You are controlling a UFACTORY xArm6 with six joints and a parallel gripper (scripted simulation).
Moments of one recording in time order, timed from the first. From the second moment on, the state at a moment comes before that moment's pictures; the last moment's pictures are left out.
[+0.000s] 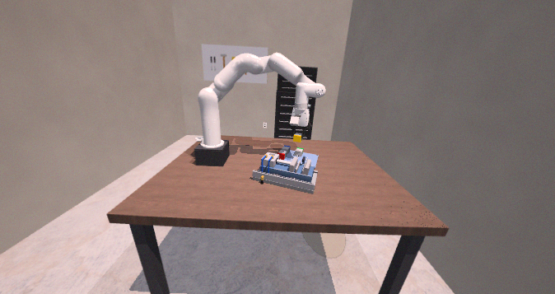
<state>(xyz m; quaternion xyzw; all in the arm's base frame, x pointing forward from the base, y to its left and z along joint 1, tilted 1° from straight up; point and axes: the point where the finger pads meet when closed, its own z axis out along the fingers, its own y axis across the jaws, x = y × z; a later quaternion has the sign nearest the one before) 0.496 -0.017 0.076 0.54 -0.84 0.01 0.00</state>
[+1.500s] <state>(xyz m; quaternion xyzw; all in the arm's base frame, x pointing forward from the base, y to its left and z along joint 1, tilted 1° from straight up) 0.496 -0.018 0.070 0.54 -0.84 0.01 0.00</state>
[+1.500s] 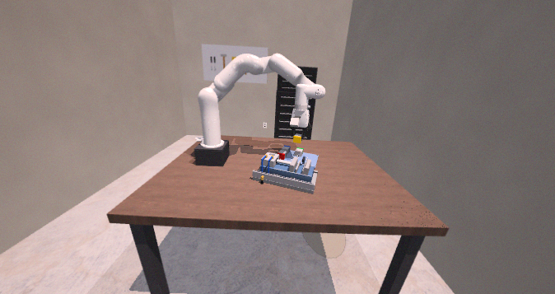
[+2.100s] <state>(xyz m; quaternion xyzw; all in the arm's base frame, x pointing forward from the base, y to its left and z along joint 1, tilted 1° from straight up) 0.492 -0.048 0.069 0.54 -0.84 0.01 0.01</state>
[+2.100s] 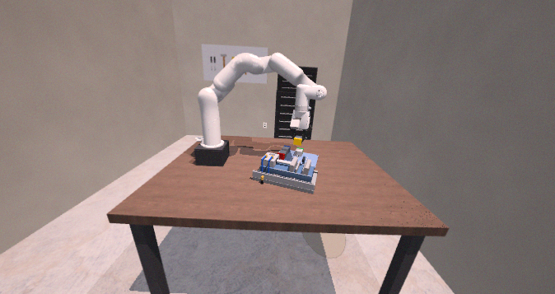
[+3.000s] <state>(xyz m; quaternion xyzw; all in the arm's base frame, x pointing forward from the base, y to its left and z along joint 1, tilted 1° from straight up) 0.482 -0.116 0.067 0.54 -0.84 0.01 0.00</state>
